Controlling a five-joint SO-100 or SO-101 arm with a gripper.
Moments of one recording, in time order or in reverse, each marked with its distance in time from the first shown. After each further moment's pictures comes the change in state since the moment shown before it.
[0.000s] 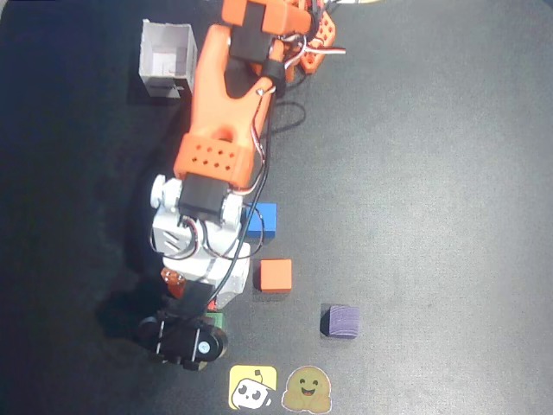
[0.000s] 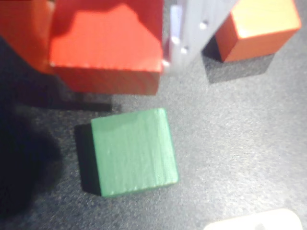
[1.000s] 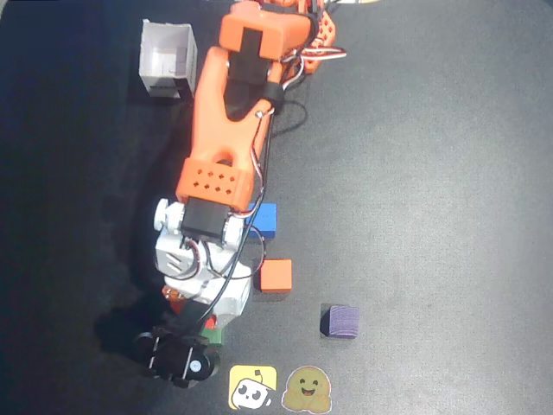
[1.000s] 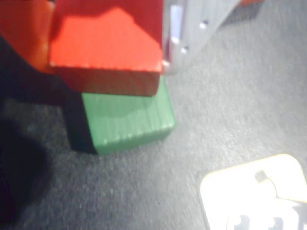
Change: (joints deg) arm -0.6 -7.7 -7.2 -3.3 5.9
